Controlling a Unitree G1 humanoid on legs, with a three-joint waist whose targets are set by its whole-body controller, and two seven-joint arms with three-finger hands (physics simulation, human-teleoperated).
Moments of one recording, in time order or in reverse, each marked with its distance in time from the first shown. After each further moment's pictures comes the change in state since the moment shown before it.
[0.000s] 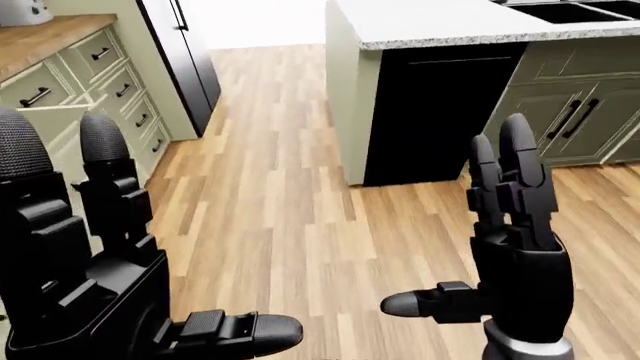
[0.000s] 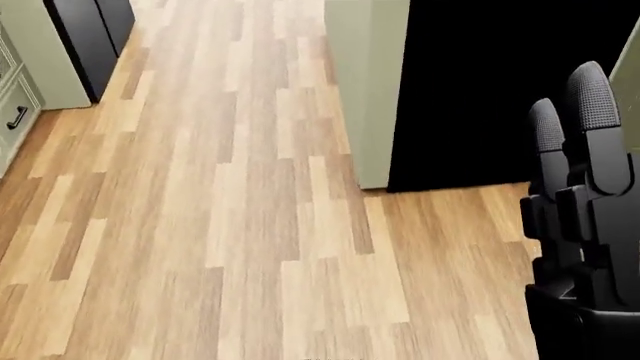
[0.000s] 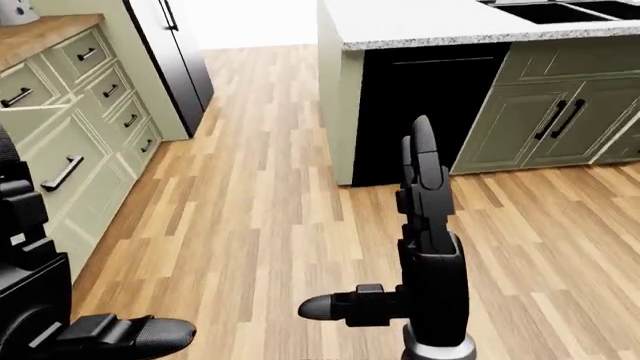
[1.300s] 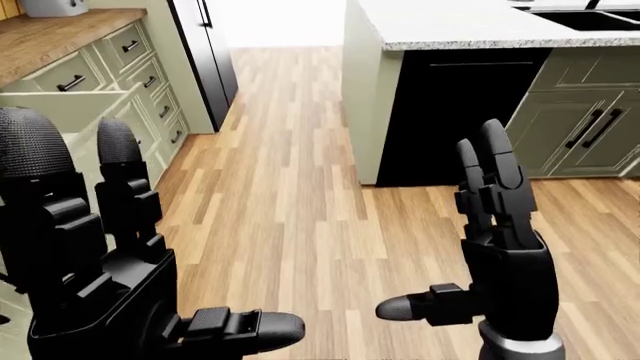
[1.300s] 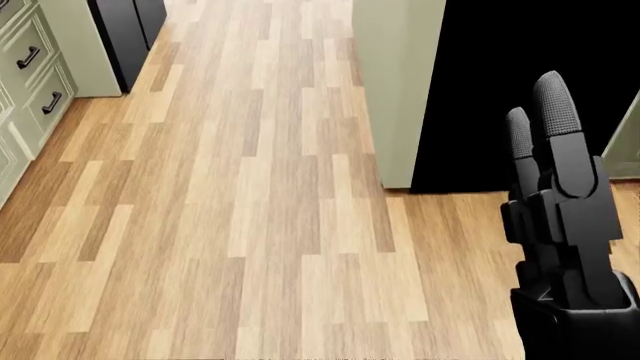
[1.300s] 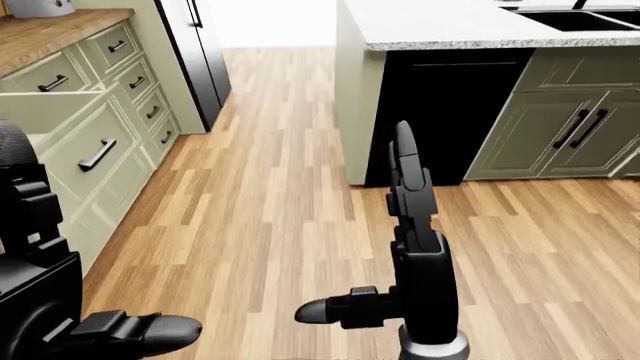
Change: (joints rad) left arm 0.005 0.002 -0.013 0.029 0.002 -0.008 0.006; right arm 0.002 -0.010 0.016 0.007 -0.019 0.021 0.030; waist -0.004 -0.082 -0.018
